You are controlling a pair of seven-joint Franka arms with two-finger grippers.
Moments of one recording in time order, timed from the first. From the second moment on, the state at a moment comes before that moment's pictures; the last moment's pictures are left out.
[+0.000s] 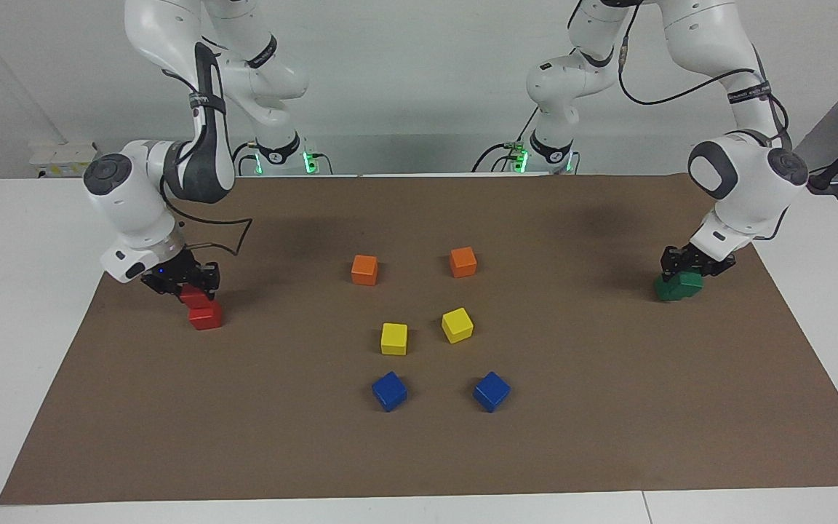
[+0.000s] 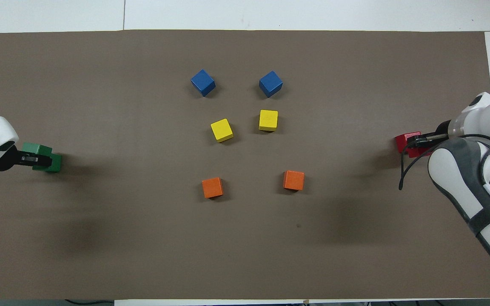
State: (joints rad) left arm 0.27 0.13 -0.03 -2.14 -0.04 2.26 0.44; right arm -0.13 0.12 0.00 -2.12 0.01 2.27 -0.22
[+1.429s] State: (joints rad) left arm 0.28 0.07 -0.05 -2.27 -0.06 2.43 0.44; right arm -0.13 0.12 -0.01 -2.17 0.01 2.38 -0.28
